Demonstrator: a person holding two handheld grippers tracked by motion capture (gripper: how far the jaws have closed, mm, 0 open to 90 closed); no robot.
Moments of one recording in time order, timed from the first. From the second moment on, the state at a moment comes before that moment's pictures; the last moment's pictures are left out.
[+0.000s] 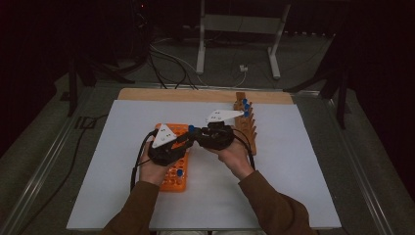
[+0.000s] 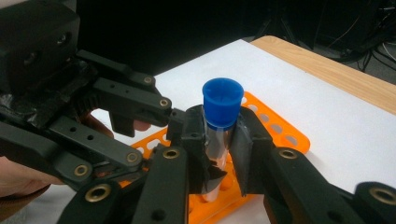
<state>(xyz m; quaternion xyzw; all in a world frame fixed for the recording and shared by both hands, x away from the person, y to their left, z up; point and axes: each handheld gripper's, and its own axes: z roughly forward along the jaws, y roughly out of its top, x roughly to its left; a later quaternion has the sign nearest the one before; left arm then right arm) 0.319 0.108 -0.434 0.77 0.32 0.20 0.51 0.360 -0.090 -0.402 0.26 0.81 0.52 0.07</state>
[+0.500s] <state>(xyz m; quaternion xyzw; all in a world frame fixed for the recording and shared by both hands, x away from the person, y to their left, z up) 0.321 0.117 -0.438 0.77 0.34 0.20 0.51 0.363 -0.101 -0.400 0.27 0.79 0.55 0.06</state>
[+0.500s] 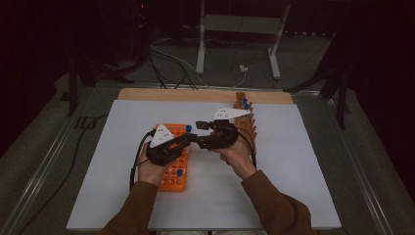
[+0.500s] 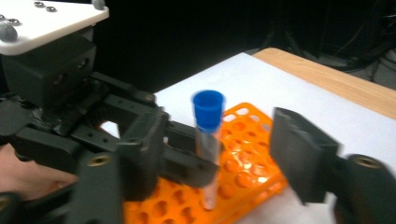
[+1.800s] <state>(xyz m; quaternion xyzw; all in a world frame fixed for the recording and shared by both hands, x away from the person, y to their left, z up) 0.281 0.158 -0.455 0.75 0.37 0.17 0.52 0.366 -0.177 -0.426 0.35 0.77 0.51 0.17</state>
